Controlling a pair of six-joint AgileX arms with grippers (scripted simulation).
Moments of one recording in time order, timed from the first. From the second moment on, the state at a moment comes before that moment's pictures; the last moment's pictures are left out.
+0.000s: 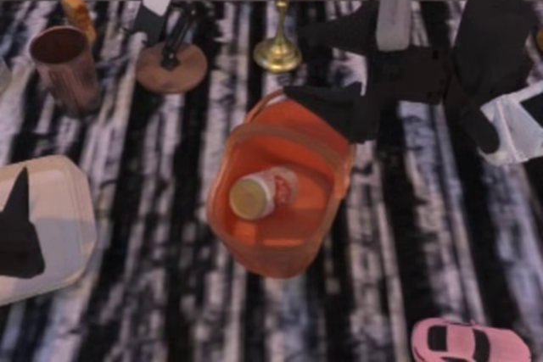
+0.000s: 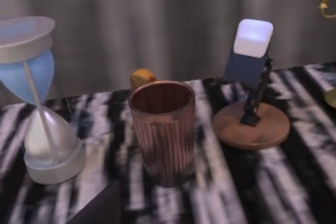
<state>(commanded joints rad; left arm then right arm) -0.08 0.19 0.19 -0.15 0.03 0.10 0.31 2.17 1.12 1.03 -1.03 0.02</state>
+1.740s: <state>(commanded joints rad) -0.68 2.30 2.24 -1.51 0.00 1.19 0.01 0.00 0.00 0.00 0.00 0.00</state>
